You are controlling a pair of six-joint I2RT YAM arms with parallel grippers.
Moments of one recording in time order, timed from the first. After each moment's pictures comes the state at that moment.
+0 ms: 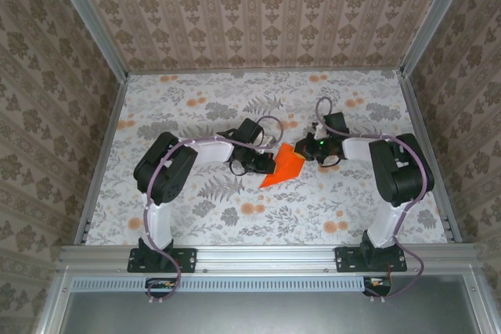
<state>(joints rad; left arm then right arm) -0.73 1.98 1.16 -0.28 0.55 -0.40 0.21 1.81 0.86 0.00 -0.65 0.75</state>
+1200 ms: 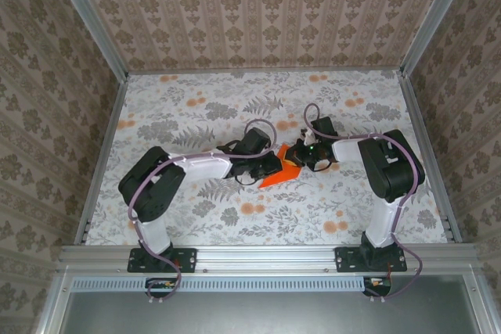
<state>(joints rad) -0.87 1.80 1.01 -0.07 0.28 -1.05 0.27 1.88 0.88 0.00 -0.64 0.80</state>
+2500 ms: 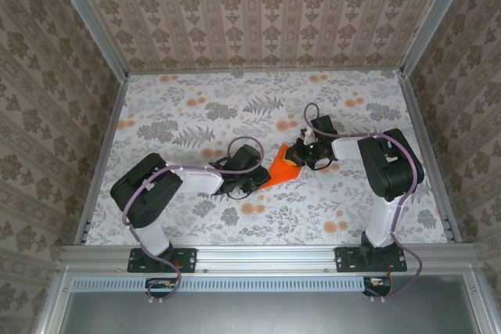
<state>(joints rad) -0.89 1.73 0.76 0.10 0.16 -1.31 0.27 1.90 0.90 -0.05 -0.66 0.79</state>
